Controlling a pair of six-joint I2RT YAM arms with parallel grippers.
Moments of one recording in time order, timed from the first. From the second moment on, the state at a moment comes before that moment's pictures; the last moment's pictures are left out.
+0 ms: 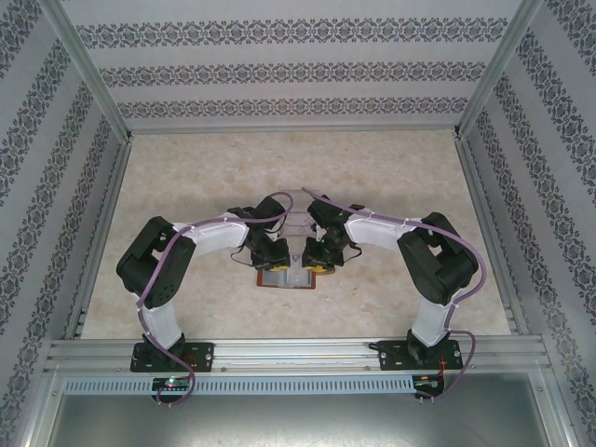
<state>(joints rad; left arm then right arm) -0.61 1.81 1.07 -0.58 0.40 -0.77 0.64 1.81 1.06 -0.63 -0.42 0.73</state>
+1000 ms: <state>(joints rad) -0.61 1.78 1.06 -0.54 0.40 -0.79 0.64 1.81 1.06 -0.63 -0.42 0.73</state>
